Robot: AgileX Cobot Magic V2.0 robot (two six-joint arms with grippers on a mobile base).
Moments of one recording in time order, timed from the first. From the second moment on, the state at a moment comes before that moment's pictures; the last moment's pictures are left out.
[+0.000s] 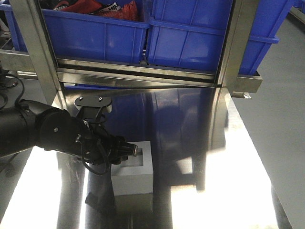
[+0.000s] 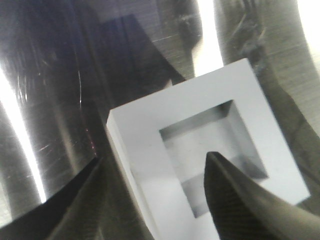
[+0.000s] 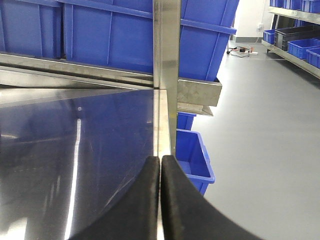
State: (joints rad) left arm -0.55 1.63 -1.04 -0.16 0.54 -0.24; right arm 0.02 -0.01 0.03 -0.06 0.17 0.04
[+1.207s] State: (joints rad) left arm -0.56 1.62 -1.04 -0.11 0.52 -0.26; right arm 0.02 -0.01 0.03 -0.06 0.17 0.04
